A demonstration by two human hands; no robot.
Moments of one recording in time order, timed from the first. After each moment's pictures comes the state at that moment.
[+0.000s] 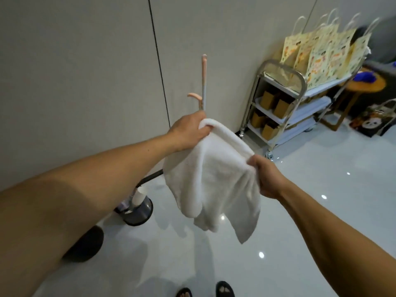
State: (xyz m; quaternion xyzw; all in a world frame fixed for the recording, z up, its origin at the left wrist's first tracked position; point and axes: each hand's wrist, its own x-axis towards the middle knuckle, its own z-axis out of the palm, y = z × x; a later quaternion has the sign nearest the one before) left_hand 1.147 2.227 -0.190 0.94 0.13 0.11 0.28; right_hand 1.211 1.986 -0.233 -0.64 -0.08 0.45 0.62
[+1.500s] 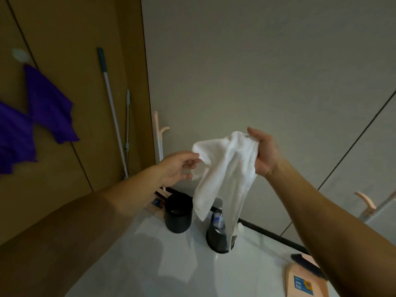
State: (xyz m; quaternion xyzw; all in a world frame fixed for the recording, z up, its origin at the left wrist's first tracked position) left_hand 0.727 2.263 -0.145 0.41 0.48 0.41 0.66; right_hand 0.967 2.275 -0.091 -0.31 -0.32 0.77 0.46
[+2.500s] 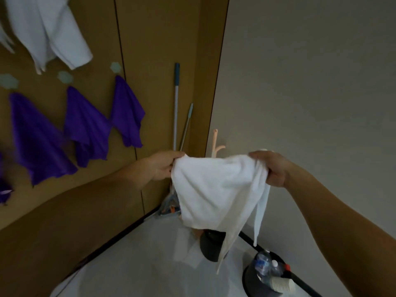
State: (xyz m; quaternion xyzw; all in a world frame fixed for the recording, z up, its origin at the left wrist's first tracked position) left_hand 0.500 2.323 -0.140 0.27 0.57 0.51 0.59; right_hand 0.798 2.420 -0.109 -0.44 -0.48 0.71 0.27
